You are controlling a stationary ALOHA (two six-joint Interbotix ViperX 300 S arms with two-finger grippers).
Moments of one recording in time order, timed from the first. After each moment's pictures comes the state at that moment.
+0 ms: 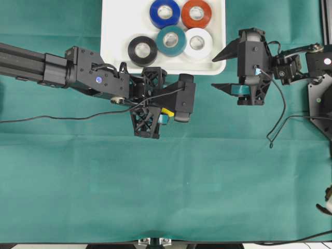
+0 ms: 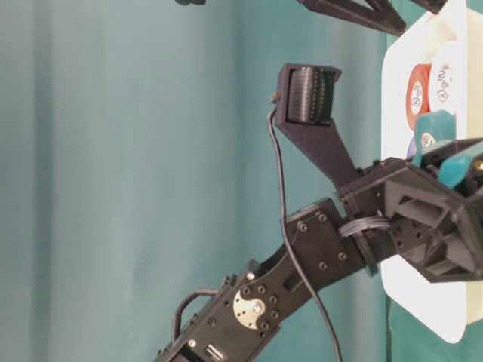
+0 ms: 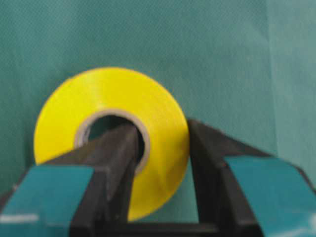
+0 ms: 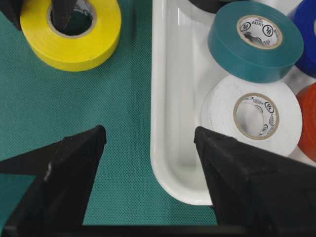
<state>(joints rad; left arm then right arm) -0.02 0.38 0.28 -0.03 0.36 0.12 -0.17 -0.30 1.03 -0.74 -0.03 0.68</state>
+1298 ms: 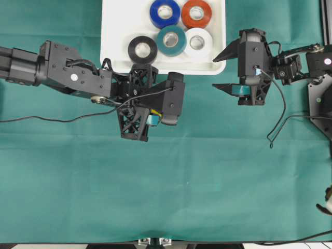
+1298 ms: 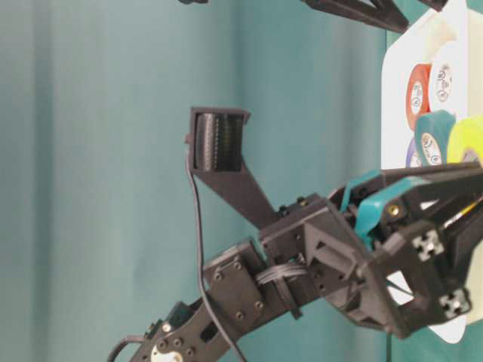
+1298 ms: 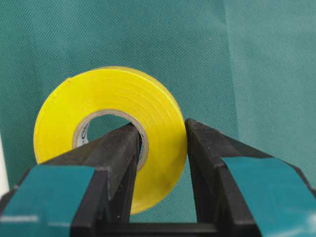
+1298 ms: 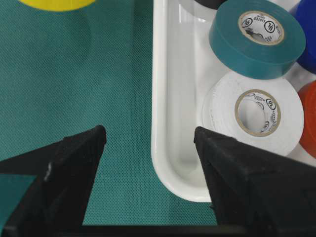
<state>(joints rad) -0.05 0.21 0.36 -0.02 0.41 0.12 -0.17 -0.30 1.04 -0.75 -0.03 0.68</state>
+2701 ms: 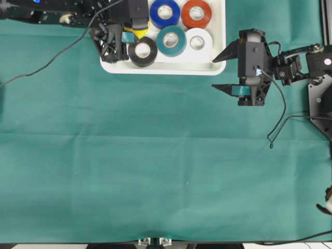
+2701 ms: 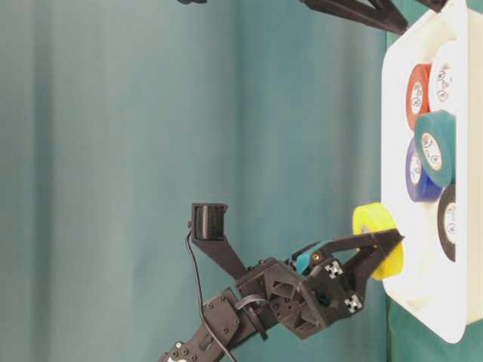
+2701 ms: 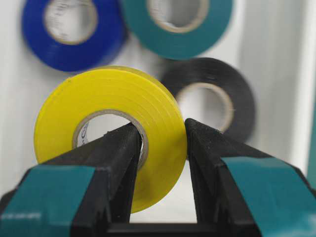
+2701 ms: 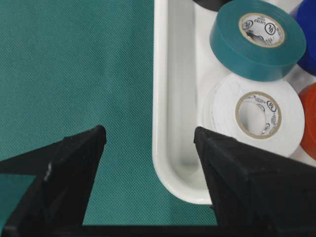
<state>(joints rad) 0.35 0.07 0.52 -0.02 0.33 0.28 -0.17 -0.30 1.04 -0.75 -0.04 0.68</state>
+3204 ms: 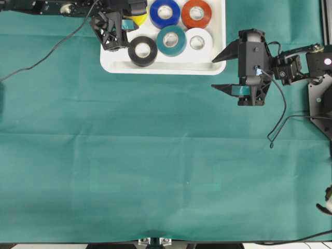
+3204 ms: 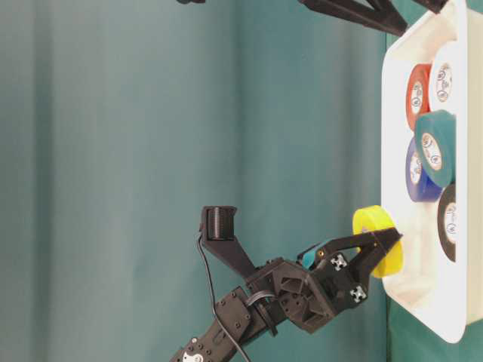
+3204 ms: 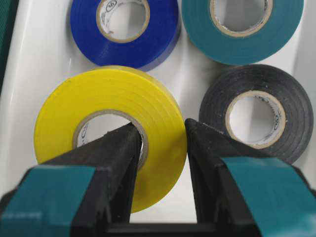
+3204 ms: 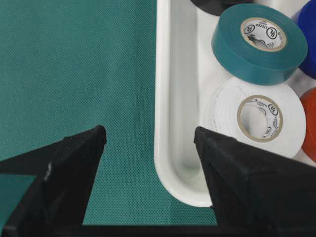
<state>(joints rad) 0.41 0.10 0.52 -0.02 0.28 0.28 -0.17 -0.30 1.04 -0.74 -0.05 0.68</state>
